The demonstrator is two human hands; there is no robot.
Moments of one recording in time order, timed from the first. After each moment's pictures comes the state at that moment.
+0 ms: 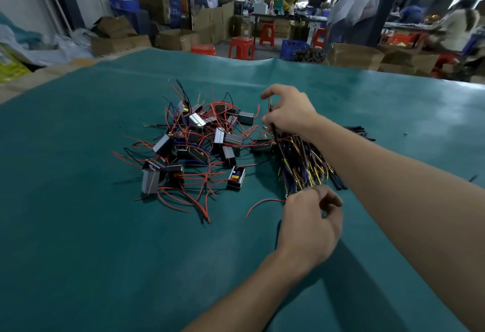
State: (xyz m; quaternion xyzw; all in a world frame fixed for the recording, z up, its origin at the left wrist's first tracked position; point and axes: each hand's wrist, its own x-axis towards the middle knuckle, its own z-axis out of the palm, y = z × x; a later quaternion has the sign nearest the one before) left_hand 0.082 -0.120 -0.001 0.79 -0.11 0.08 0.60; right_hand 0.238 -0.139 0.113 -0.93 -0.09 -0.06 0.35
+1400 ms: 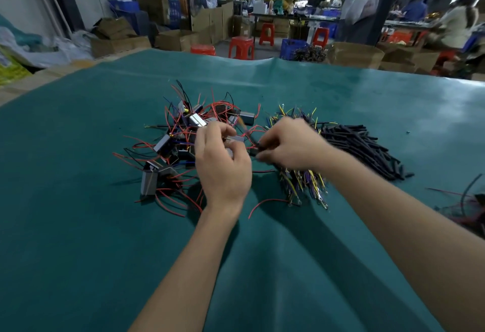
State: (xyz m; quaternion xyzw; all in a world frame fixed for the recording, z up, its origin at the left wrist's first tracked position) left_hand 0.132 -0.012 0.039 0.74 0.05 0.44 0.50; right_hand 0.184 -0.146 0.095 -0.97 -0.21 -0.01 0.16
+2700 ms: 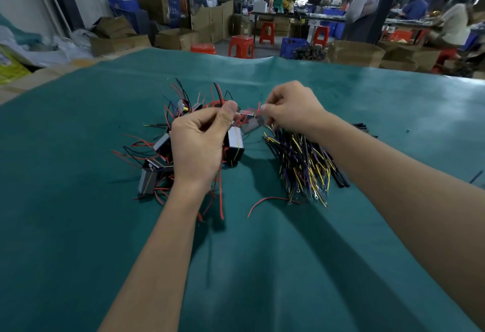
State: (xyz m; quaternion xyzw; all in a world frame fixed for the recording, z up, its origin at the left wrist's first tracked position) left_hand 0.138 0.026 0.066 0.66 -0.05 0.33 0.68; right_hand 0.218 -0.139 0.122 -0.93 -0.13 -0.10 0.32
